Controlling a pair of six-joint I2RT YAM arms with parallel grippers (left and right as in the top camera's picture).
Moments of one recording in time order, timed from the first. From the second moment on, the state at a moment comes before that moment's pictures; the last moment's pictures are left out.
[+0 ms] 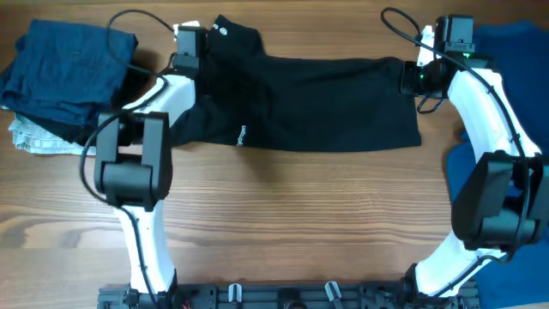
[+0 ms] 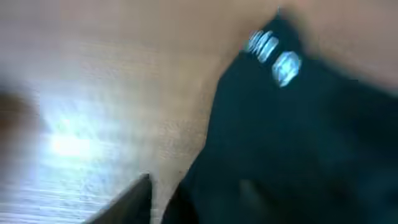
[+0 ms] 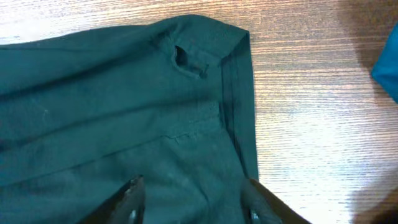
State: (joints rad) left arm -0.14 2.21 1.49 -0.05 -0.14 -0.29; right arm -0.08 1.90 1.48 -0.72 -0.05 0.02
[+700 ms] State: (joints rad) left arm -0.11 2.39 1.68 0.19 0.08 -0.29; right arm -0.08 2.09 1.49 -0.30 -0.10 0.08
